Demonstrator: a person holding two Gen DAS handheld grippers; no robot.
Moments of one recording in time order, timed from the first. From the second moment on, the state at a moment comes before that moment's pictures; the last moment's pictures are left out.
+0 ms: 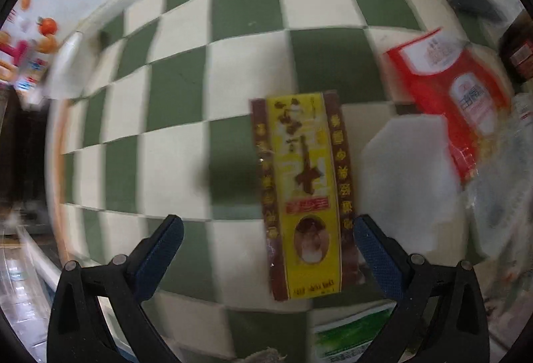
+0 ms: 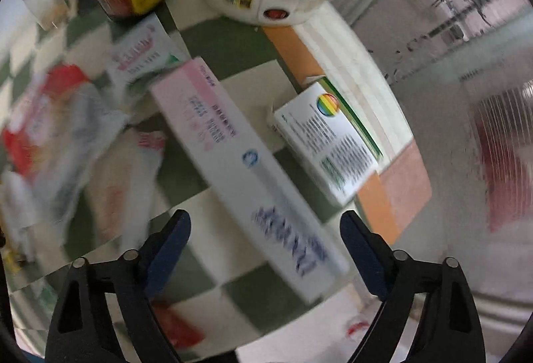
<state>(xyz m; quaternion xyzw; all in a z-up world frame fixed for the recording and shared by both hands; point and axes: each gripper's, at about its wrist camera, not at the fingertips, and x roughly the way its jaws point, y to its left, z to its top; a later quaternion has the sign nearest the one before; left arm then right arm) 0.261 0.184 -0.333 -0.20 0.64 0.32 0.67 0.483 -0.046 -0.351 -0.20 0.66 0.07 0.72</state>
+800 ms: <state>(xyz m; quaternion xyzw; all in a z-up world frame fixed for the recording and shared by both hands) 0.233 0.207 -0.333 -0.25 0.66 0.19 0.69 0.430 -0.059 -0.367 -0.08 0.75 0.13 0.64</state>
